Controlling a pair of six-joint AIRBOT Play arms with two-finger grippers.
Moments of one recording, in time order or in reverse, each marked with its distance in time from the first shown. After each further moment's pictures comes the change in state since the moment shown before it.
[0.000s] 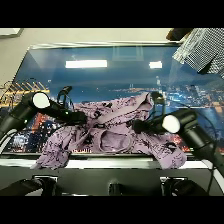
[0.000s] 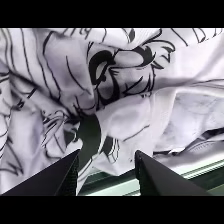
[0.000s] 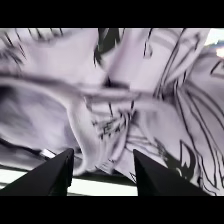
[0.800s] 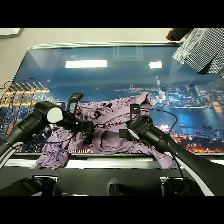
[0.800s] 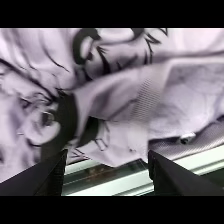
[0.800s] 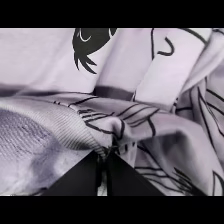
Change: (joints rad) left arm -0.222 0.034 -0.060 0.131 0.064 -0.137; right arm 0.227 -0.256 0.006 -0.256 -0.072 0.299
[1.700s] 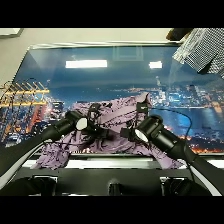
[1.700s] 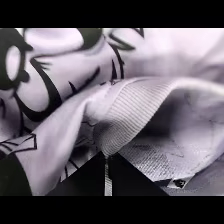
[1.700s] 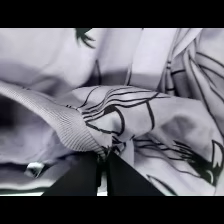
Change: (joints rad) left arm -0.122 -0.222 0.005 0.000 0.186 -0.069; right arm -0.002 0.126 0.015 0.062 0.080 0.091
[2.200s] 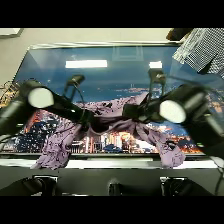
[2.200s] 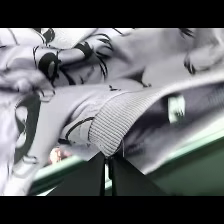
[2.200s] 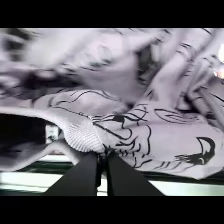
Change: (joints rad) left arm 0.121 0.205 0.356 0.000 -0.445 0.120; right arm -0.094 0.051 0.455 0.069 0.241 -0.154
